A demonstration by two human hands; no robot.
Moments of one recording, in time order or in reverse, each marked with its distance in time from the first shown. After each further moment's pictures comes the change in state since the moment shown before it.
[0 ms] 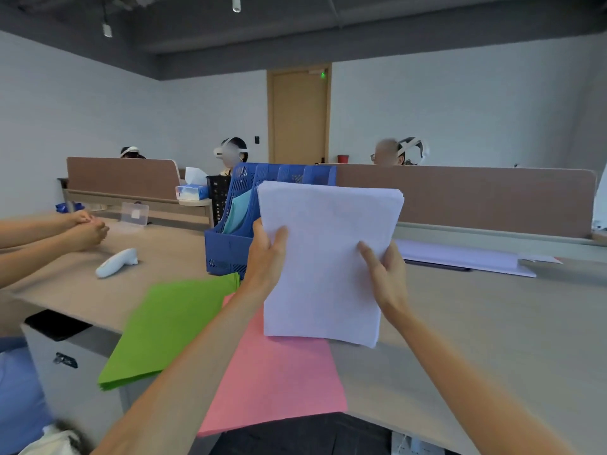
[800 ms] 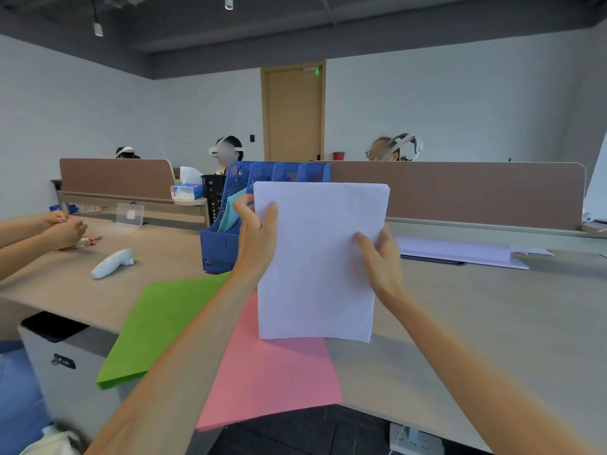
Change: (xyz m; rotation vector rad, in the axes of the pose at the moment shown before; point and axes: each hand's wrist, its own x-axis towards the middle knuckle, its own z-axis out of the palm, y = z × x) left_hand 0.011 0.025 0.002 0.037 0.087 0.121; right_hand 0.007 -0.019 -0.001 -0.039 -0.026 -0.023
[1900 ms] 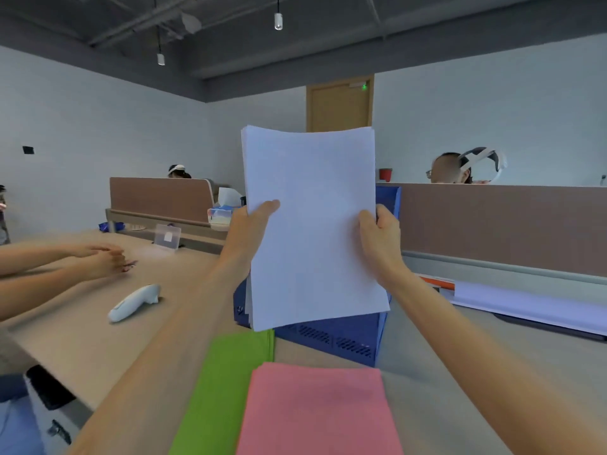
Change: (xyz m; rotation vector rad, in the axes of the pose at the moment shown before) left_hand 0.175 -0.058 -0.055 -0.134 0.032 -0.224; right_hand 0.177 0.027 0.167 0.038 -0.058 -0.039
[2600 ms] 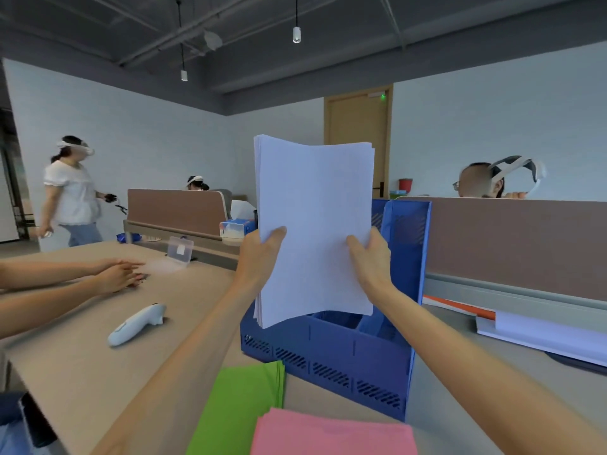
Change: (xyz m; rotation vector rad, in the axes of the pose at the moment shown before) left_hand 0.060 -0.052 -0.002 0.196 0.068 0.169; right_hand 0.054 0.063 0.060 0.036 -0.054 0.016
